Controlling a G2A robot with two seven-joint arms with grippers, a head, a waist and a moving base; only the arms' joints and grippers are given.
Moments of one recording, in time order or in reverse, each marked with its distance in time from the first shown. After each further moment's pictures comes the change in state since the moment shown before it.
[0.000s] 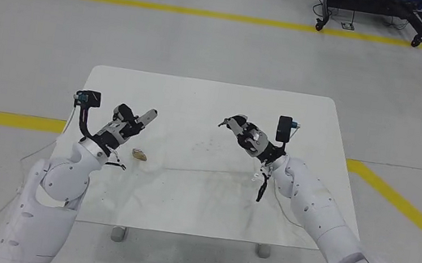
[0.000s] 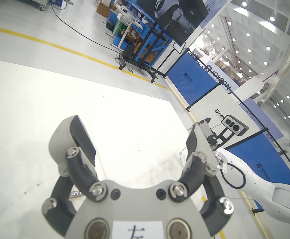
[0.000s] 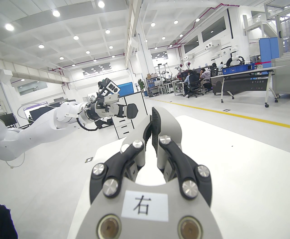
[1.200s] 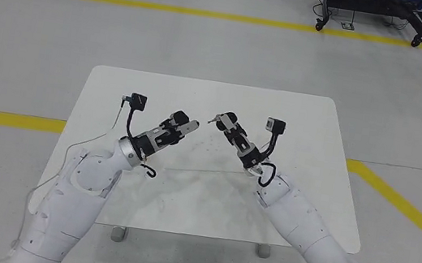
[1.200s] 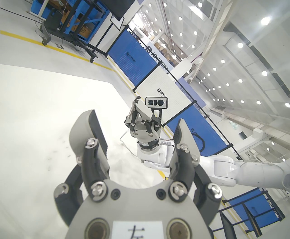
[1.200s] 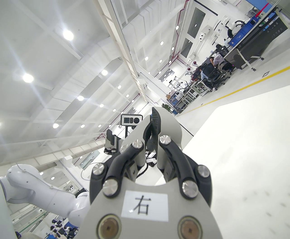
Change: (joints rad) left arm -0.187 -0.026 0.244 0.207 -0.298 -0.284 -0.103; right arm -0.075 -0.042 -0.091 -0.114 1.134 0.000 0.726
